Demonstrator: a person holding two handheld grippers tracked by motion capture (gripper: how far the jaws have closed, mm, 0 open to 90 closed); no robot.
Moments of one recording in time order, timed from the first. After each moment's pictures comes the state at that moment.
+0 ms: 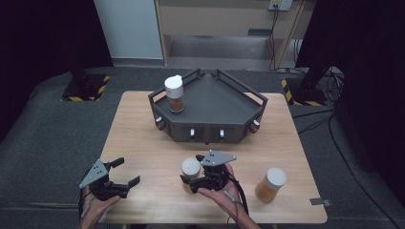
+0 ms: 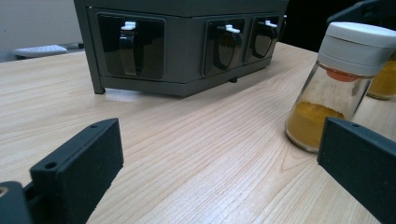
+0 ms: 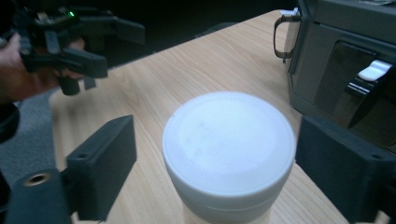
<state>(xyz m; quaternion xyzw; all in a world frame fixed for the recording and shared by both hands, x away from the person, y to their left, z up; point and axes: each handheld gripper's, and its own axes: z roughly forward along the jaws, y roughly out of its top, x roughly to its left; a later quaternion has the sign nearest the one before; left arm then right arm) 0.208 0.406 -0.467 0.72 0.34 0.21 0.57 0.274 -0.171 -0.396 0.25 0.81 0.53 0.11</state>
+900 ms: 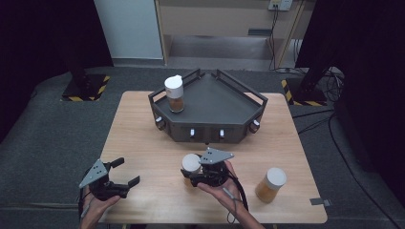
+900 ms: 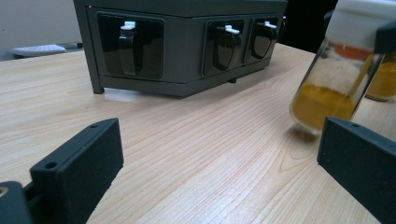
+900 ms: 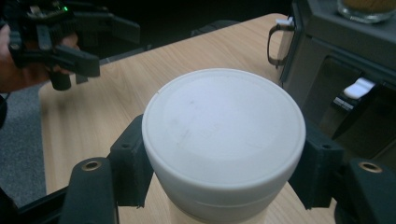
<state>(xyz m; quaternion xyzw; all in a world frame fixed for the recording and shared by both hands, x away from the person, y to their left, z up) 0.208 0.407 -0.468 0.71 0.34 0.21 0.58 0.280 -0.169 -0.378 0.23 0.82 0.52 0.12</state>
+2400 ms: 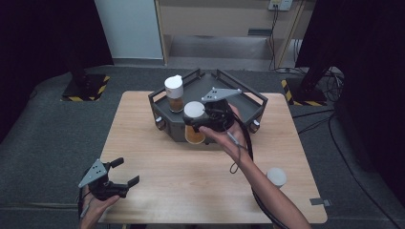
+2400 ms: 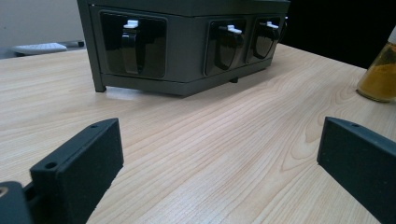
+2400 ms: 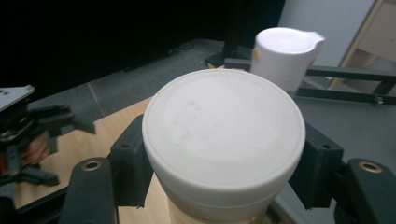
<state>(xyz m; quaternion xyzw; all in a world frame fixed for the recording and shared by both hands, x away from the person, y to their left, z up) 0.208 0.408 -0.468 0.71 0.34 0.21 0.58 0.355 -0.164 -0.243 0.26 0.81 0.51 0.15</state>
